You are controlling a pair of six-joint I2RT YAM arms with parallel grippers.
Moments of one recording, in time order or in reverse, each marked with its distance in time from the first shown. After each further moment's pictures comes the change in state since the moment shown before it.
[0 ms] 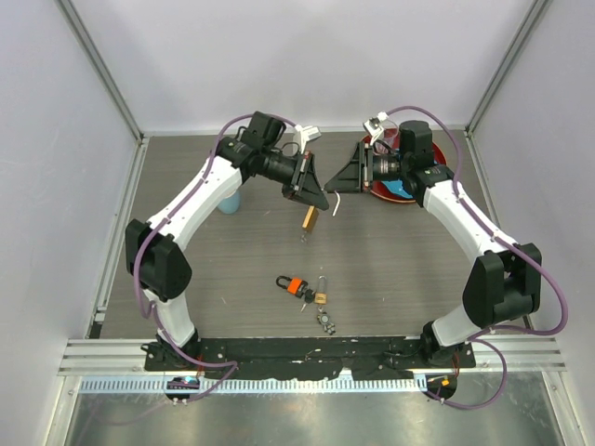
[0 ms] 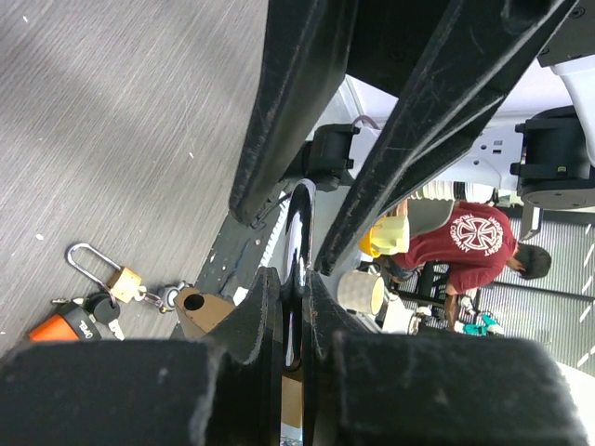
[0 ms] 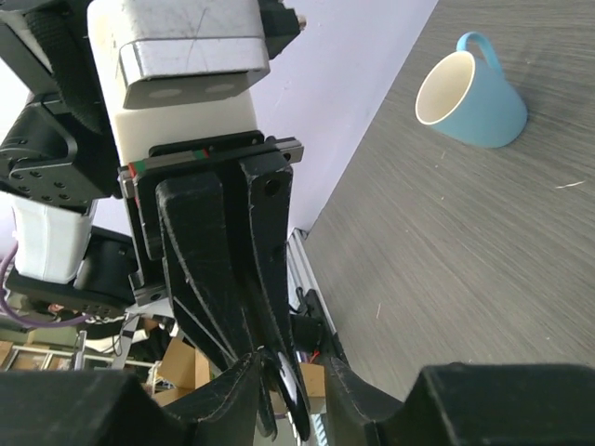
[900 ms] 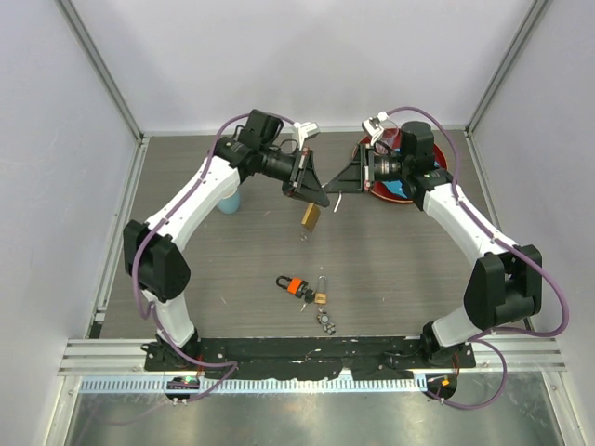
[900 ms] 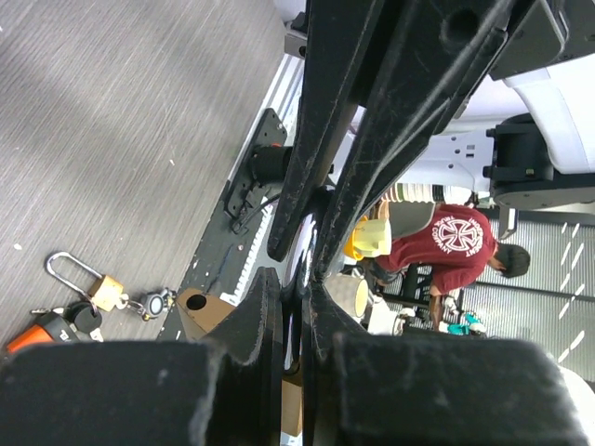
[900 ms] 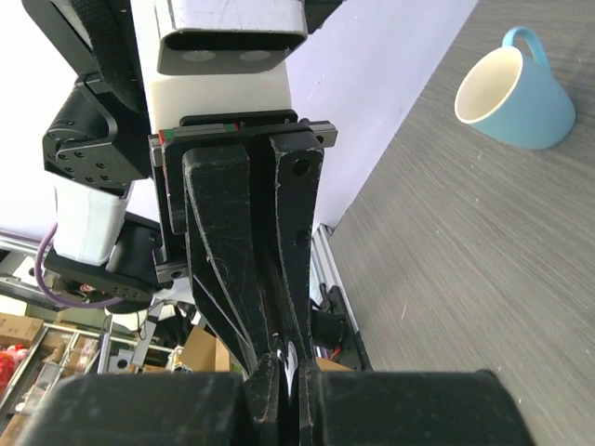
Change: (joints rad) left arm 0.003 -0.004 -0.005 0.049 0.035 -0.053; right arm 0.009 -0.015 -0.040 0.121 -0.071 0.082
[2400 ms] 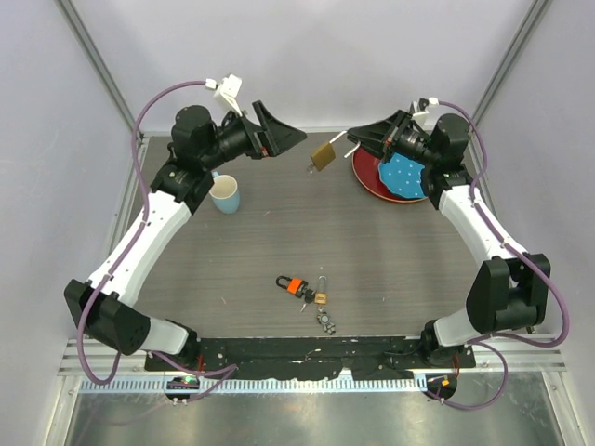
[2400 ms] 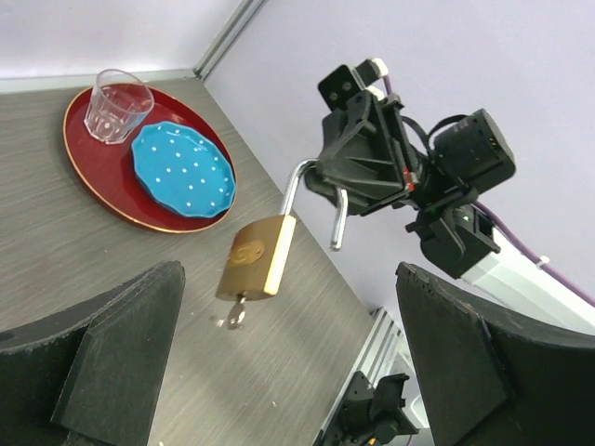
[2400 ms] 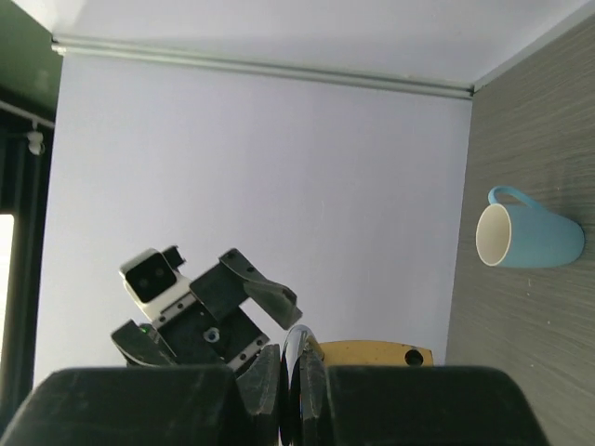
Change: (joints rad) left arm 0.123 -0.415 -0.299 0.655 -0.531 -0.214; right arm -0.123 -0.024 0.003 0.388 0.338 0.730
